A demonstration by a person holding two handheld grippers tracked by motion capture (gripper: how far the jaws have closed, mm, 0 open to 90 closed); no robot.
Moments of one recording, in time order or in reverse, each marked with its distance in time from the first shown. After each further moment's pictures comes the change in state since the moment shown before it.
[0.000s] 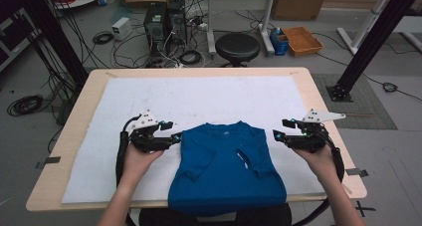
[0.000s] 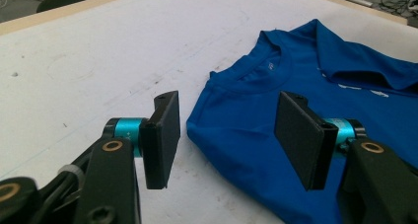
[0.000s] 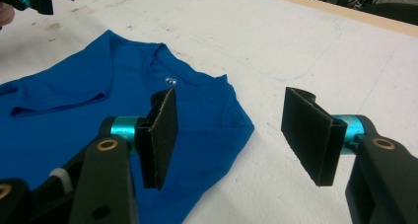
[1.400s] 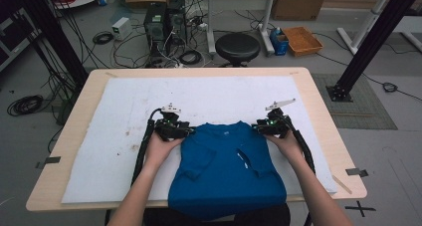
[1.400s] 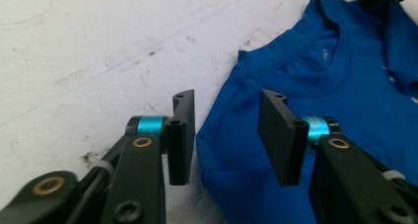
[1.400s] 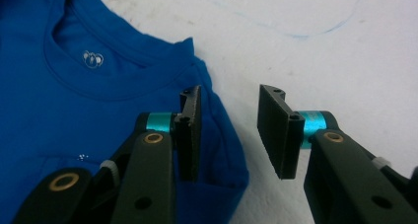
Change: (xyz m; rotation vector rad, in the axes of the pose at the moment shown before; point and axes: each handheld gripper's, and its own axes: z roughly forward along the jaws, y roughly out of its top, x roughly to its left) left arm 0.020 0.004 0.083 0.213 0.013 -0.158; right arm -0.025 0.001 0.118 0.275 -0.027 0.078
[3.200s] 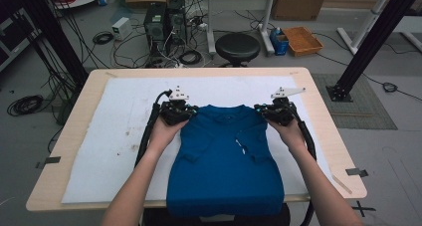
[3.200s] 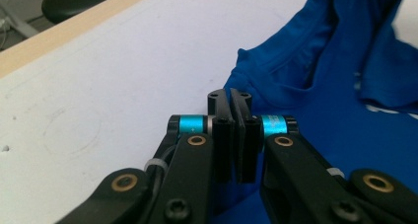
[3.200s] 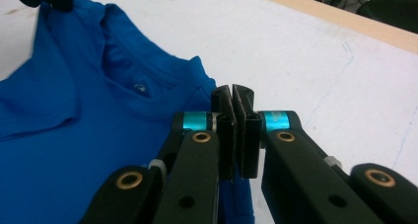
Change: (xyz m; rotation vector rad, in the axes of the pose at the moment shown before) left arm -0.016 0.053 -0.017 -0.093 0.049 0.240; right arm 0.004 0.034 -0.036 -0.210 -0.005 -0.094
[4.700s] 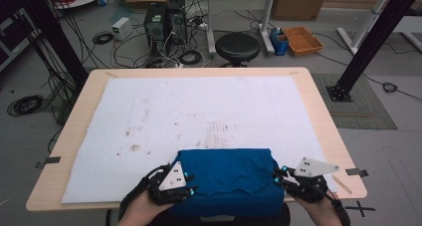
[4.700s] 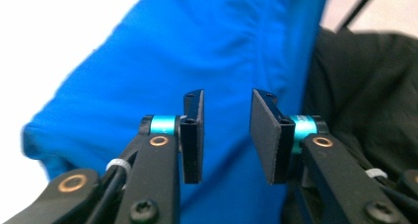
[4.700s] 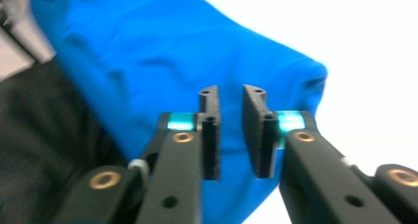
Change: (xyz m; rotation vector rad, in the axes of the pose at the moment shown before) left arm -0.140 -0.094 -0.087 0.087 -0.163 0.234; right arm 0.118 -0.115 -0.121 0.049 0.019 -0.089
